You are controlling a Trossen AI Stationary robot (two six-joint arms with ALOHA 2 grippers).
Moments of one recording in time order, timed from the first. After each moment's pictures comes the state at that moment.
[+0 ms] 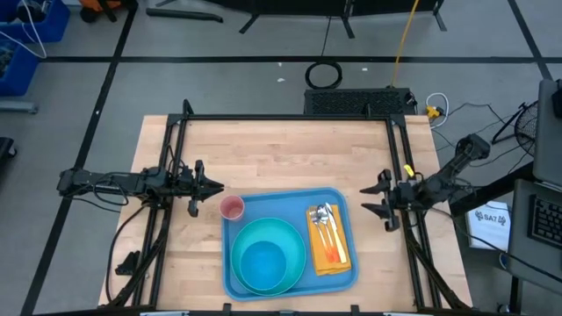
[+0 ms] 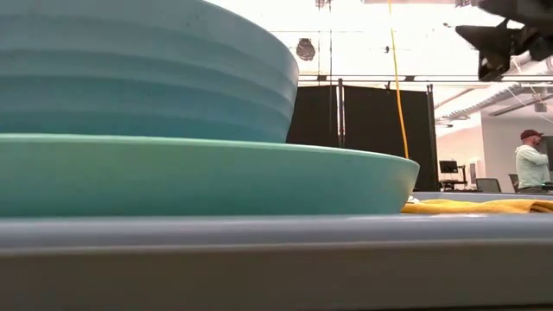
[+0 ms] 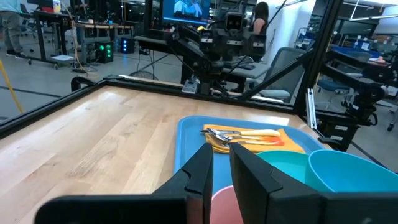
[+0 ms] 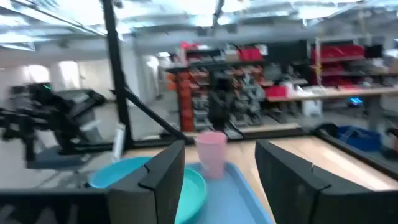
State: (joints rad) left arm -0.06 0.20 0.02 0.16 -0.05 -0.16; right arm 0.72 0.21 0.02 0.44 0.70 -0.06
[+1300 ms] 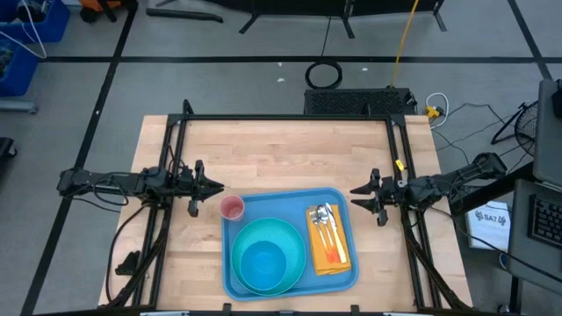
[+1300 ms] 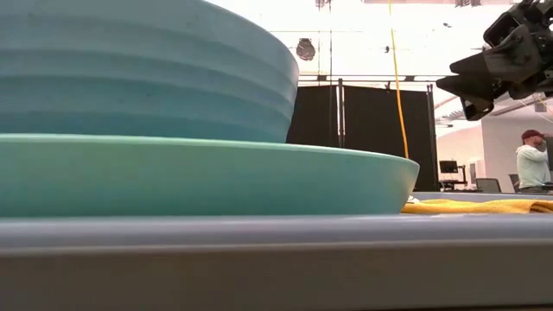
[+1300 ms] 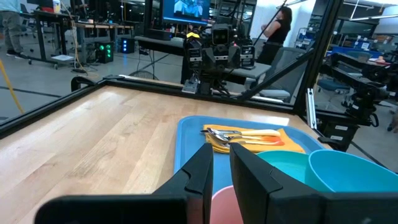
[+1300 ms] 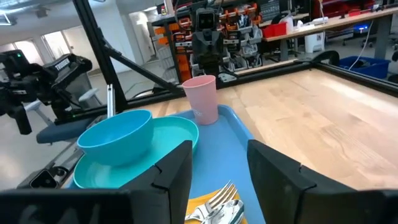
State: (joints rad) left arm -0.06 0.20 0.02 0.16 -0.05 -0.16; right arm 0.36 0.17 0.02 0.11 0.36 0.25
